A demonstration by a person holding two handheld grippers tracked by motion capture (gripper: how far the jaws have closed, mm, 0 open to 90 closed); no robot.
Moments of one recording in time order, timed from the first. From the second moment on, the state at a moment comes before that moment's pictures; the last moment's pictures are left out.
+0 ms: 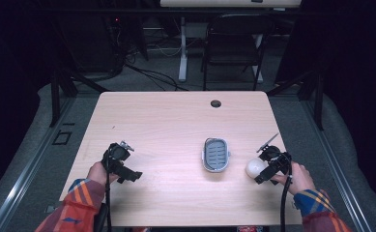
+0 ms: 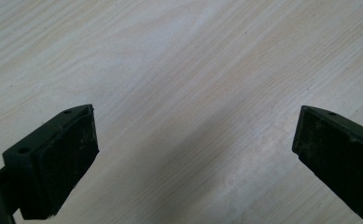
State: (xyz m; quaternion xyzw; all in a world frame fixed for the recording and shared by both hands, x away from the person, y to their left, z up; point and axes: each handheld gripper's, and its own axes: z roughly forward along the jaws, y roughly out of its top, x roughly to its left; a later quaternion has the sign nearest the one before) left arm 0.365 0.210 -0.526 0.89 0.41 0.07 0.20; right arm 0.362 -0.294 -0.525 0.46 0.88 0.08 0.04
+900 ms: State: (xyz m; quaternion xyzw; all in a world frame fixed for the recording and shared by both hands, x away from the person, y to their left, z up) left arm 0.366 0.210 -0.527 0.89 0.41 0.07 0.20; right arm 0.382 -0.271 -0.531 0.43 0.90 0.06 0.03
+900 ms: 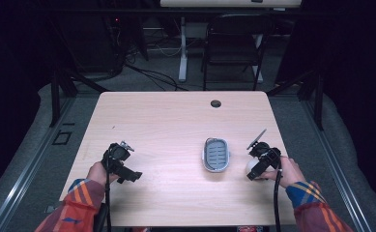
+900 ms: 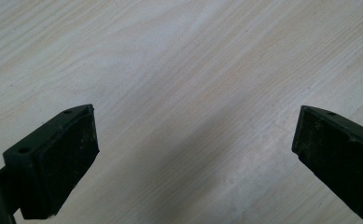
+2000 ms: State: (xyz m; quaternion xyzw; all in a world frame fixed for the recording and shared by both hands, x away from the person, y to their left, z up) left arm 0.366 0.209 -0.527 0.89 0.40 0.07 0.20; right arm 0.394 -0.259 -0.544 0.42 0.91 0.02 0.05
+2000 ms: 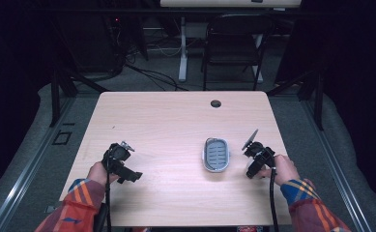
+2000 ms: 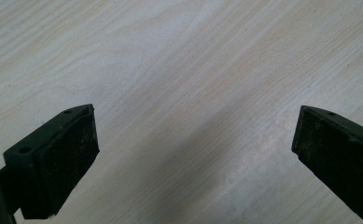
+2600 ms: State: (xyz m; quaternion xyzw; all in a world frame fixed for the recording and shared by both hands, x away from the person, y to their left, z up) left arm 0.365 0.209 -0.527 0.89 0.40 0.07 0.20; right arm 0.396 -0.260 -0.538 0.42 0.91 0.01 0.04
